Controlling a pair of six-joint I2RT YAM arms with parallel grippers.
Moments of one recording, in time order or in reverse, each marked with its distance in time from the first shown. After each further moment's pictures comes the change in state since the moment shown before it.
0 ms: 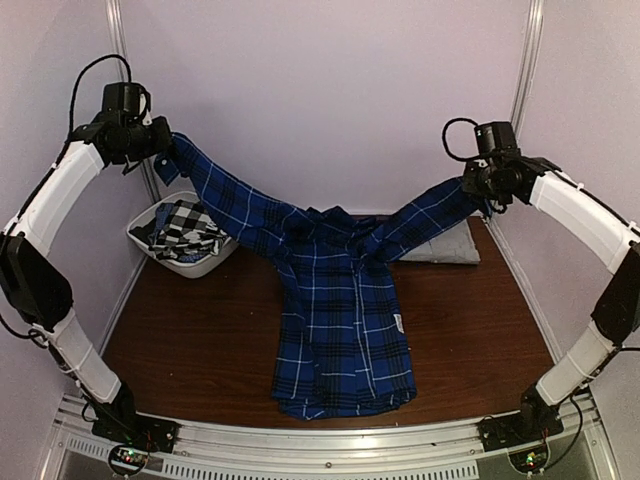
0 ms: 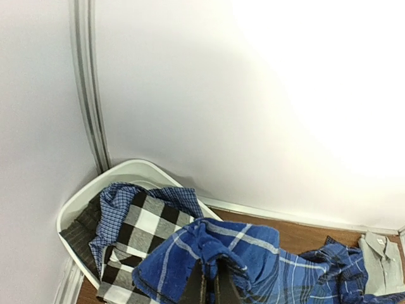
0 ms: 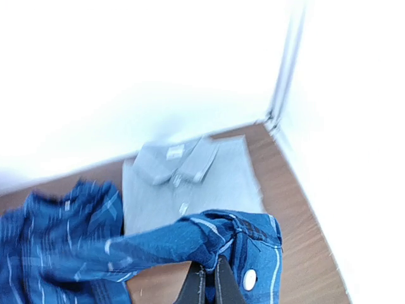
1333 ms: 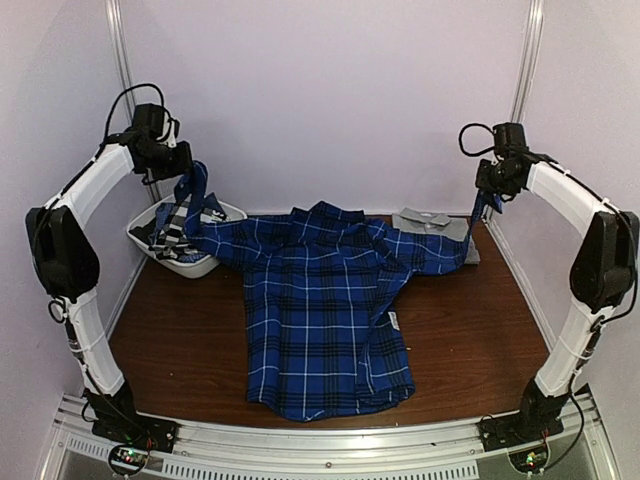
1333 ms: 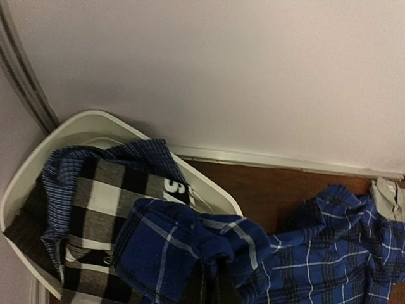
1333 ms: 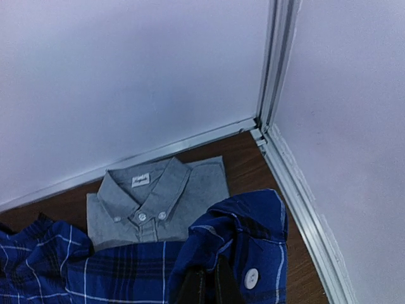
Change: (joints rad) left arm 0.080 0.291 0.177 -0.066 0.217 0.063; right arm -0.292 0.239 0.238 0.034 -0.220 -0.088
